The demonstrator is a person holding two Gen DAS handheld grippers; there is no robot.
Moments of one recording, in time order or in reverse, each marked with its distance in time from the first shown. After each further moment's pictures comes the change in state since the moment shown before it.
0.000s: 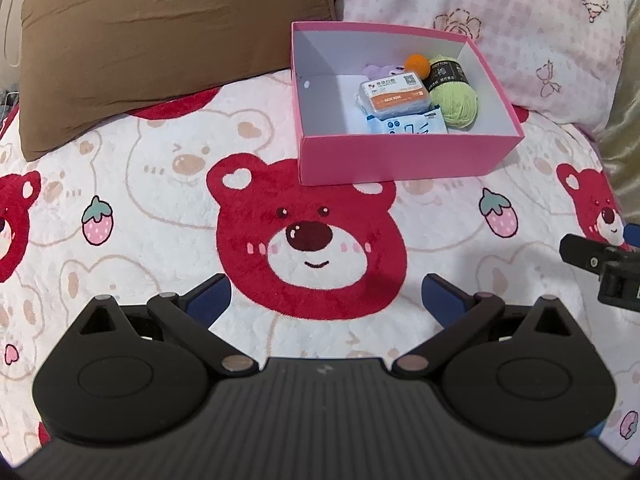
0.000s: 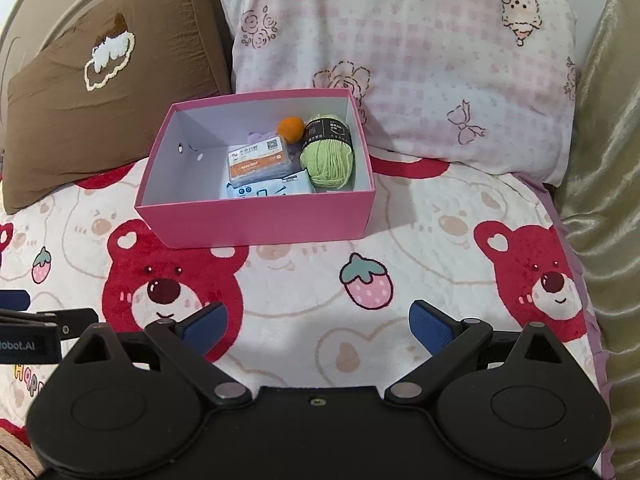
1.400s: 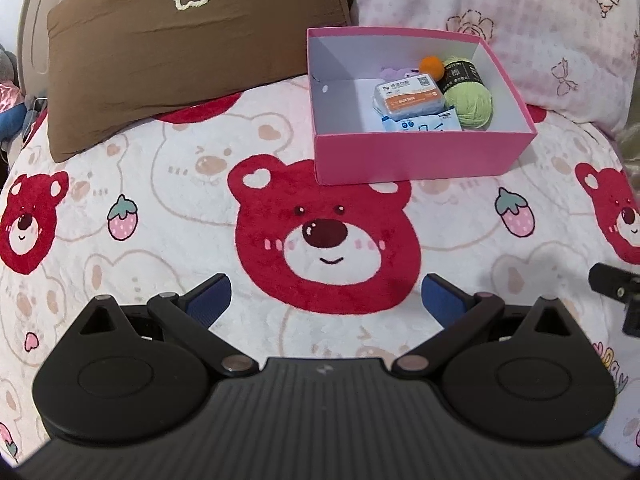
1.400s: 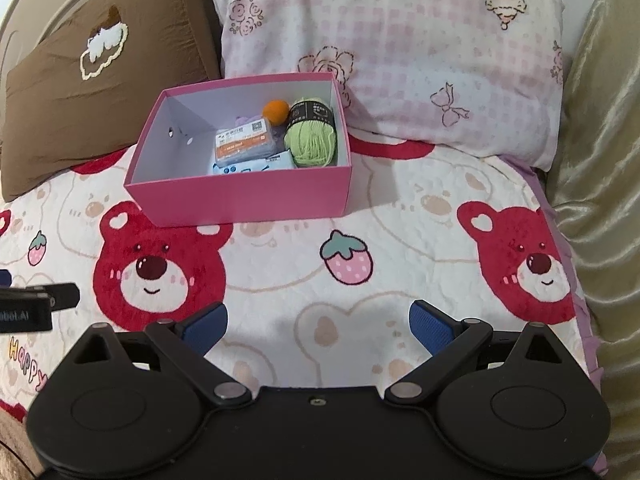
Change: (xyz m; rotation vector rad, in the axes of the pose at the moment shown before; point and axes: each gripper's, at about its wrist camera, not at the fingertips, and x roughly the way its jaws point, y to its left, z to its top) left arm -0.013 -0.014 -0.012 0.005 -0.033 0.093; right arm -0.009 -0.023 -0.021 -0.008 0.027 0.003
